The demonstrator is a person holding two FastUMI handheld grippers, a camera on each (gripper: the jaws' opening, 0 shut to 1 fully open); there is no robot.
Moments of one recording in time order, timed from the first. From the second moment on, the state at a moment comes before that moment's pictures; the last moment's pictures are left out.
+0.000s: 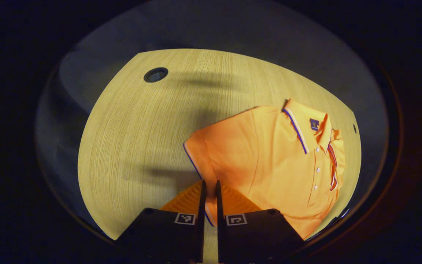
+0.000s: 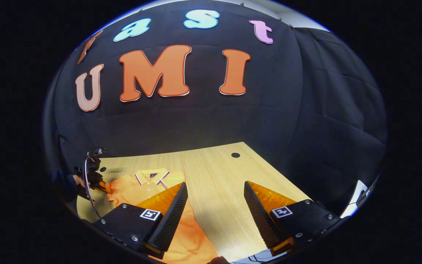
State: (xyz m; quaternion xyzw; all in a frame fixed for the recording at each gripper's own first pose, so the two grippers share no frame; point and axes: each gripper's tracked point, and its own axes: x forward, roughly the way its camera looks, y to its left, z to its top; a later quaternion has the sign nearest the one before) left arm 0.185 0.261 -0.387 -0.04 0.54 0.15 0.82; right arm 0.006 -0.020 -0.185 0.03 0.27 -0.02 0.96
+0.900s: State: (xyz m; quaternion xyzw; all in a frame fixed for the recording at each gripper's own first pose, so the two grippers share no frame) left arm 0.240 0.109 -0.372 0.02 0.49 -0.03 0.87; right arm -0.032 -0.037 -0.210 0.03 0.30 -0.05 0.95
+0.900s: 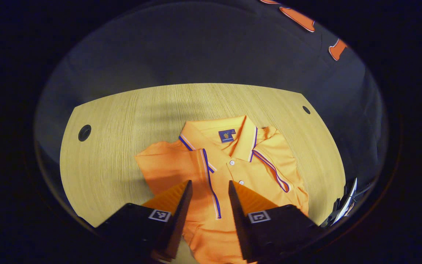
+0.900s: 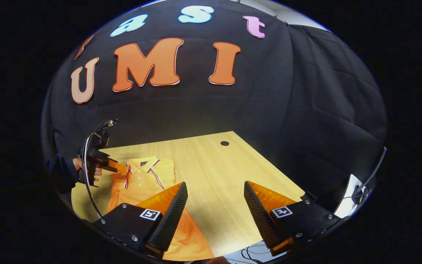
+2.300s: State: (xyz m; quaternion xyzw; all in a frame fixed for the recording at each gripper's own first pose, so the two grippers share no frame) left arm -0.017 0.104 -0.232 0.03 0.25 0.14 0.96; right arm -0.057 0.020 -0.265 0.01 0.32 0.23 0.92
